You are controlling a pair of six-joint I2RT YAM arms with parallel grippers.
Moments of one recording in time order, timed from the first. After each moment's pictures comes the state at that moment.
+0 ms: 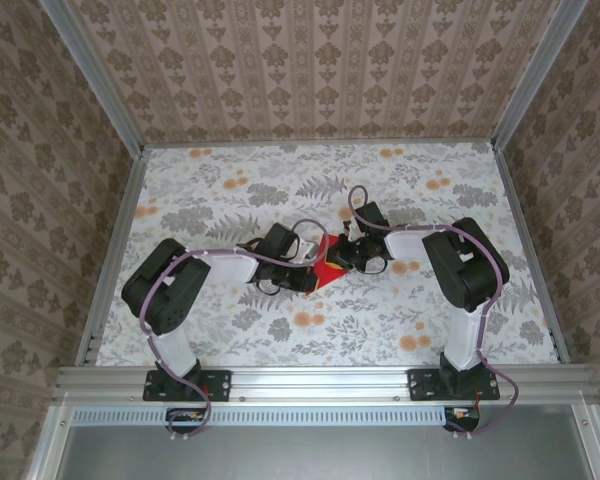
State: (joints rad) left arm -0.73 1.77 0.84 -0.10 0.53 -0.33; right arm 0.41 1.93 0.97 -0.09 -0.58 0.82
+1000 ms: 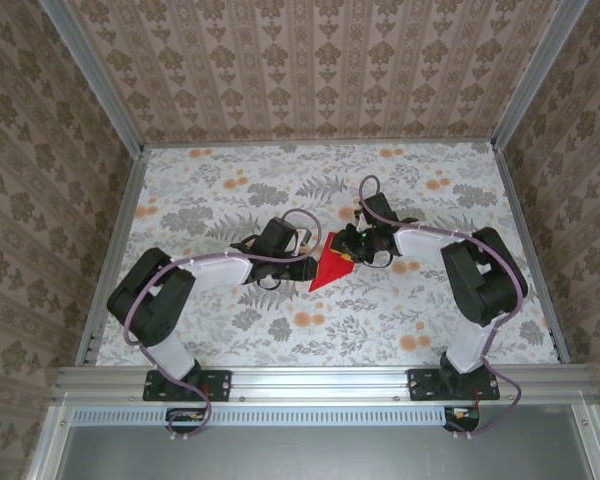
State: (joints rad) left arm -0.74 1.68 0.85 -0.08 0.32 -0.50; right arm 0.40 1.77 0.98 -0.19 -0.44 0.87
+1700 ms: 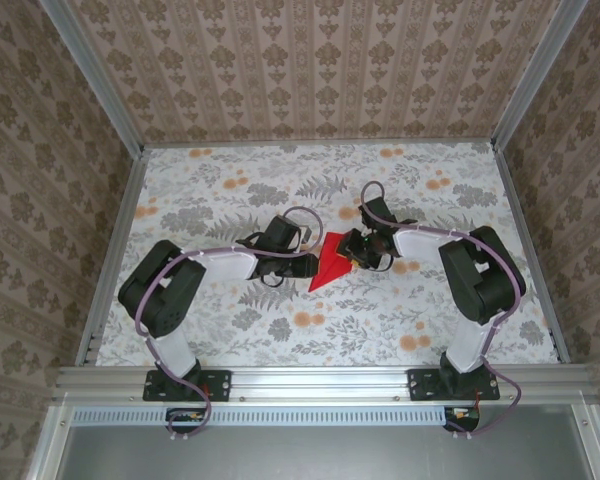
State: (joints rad) left arm -0.73 1.75 0.89 -0.07 0.31 -0.53; right arm 0.40 1.80 0.98 -0.25 -0.33 0.90
